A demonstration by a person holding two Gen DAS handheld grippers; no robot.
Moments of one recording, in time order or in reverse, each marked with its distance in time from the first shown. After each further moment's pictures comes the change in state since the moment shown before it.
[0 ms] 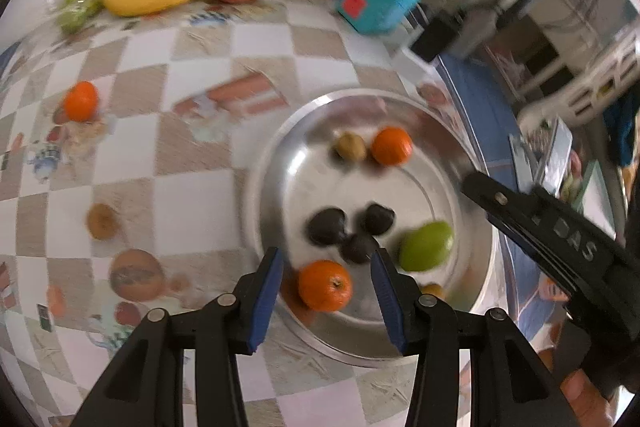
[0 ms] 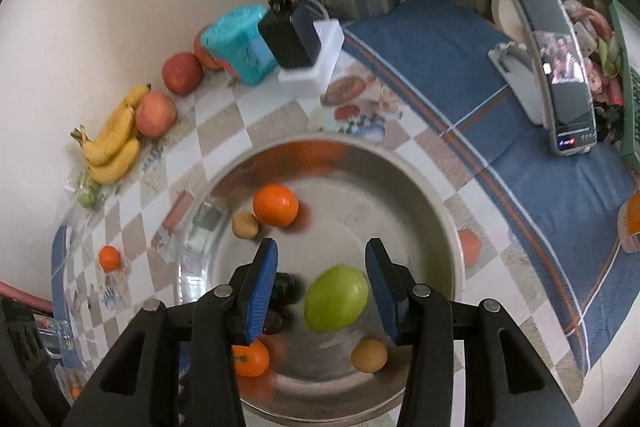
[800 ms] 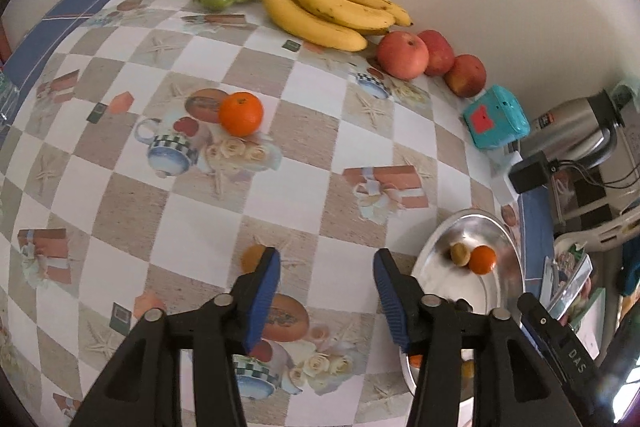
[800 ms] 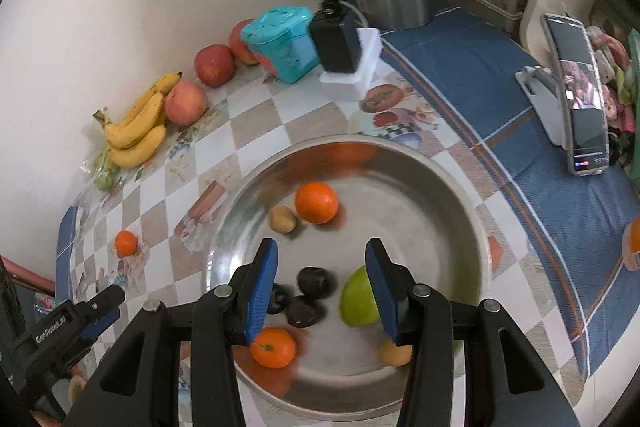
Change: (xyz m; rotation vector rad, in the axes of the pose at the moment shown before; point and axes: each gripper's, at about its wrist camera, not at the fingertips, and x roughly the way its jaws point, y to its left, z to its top) left arm -0.048 0.119 0.022 -0.335 -0.137 0.082; right arm 0.001 0.036 -0.006 -0.096 0.011 0.051
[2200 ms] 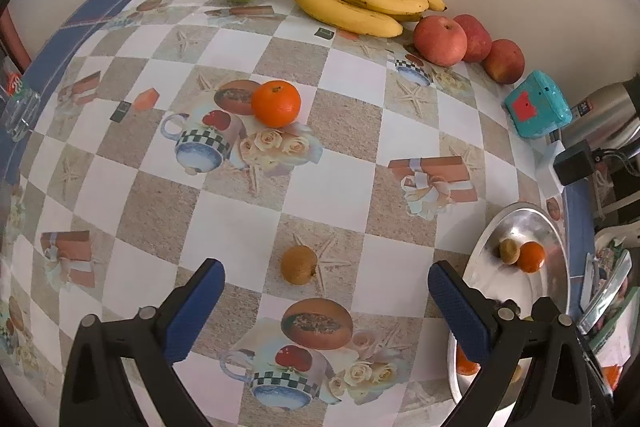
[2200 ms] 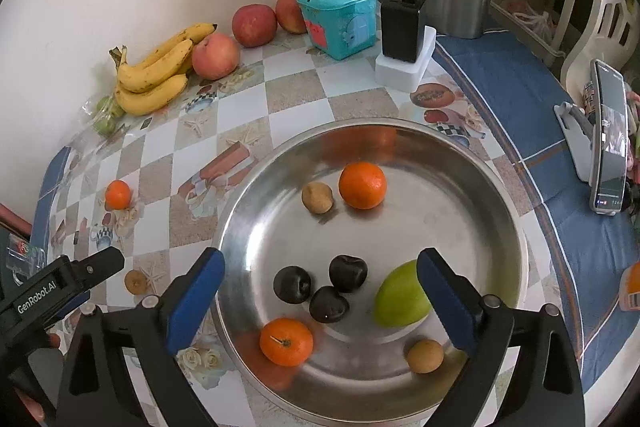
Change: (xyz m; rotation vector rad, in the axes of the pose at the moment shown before) left arm 0.018 0.007 -0.002 0.035 0.015 0.151; right arm 0.024 0.037 -0.013 -0.183 0.036 -0.065
